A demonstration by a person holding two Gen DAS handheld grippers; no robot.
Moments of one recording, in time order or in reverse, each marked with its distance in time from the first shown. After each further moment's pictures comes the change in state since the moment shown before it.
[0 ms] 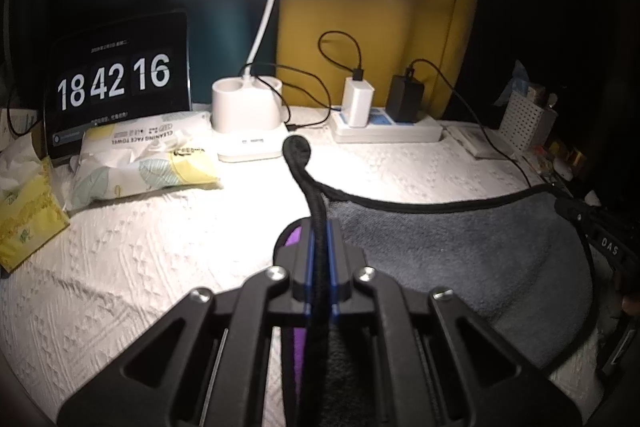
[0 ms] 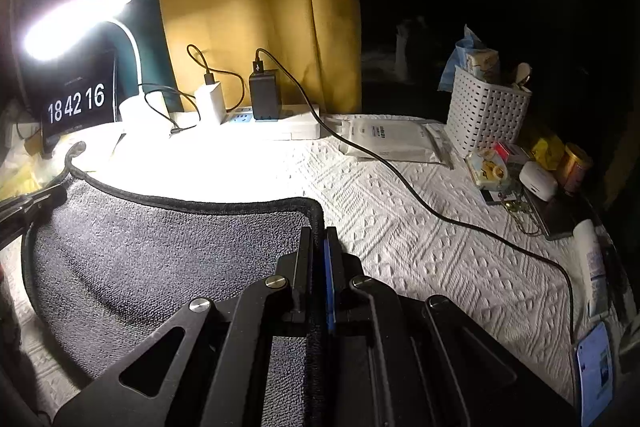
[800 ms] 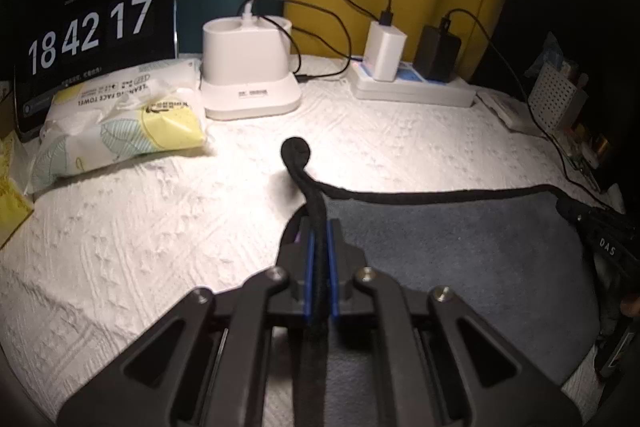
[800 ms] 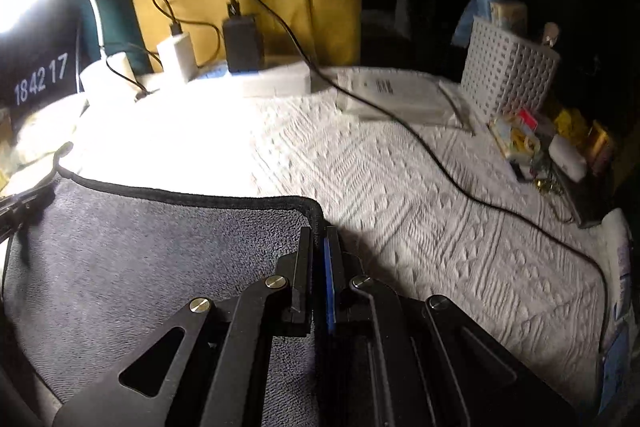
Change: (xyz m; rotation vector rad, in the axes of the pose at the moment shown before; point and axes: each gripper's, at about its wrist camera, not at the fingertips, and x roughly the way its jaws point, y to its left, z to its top) left arm 0.068 0.018 -0.008 -0.030 0.161 0.002; right arm 0.068 -0.004 -0.005 0.022 0.155 -0.040
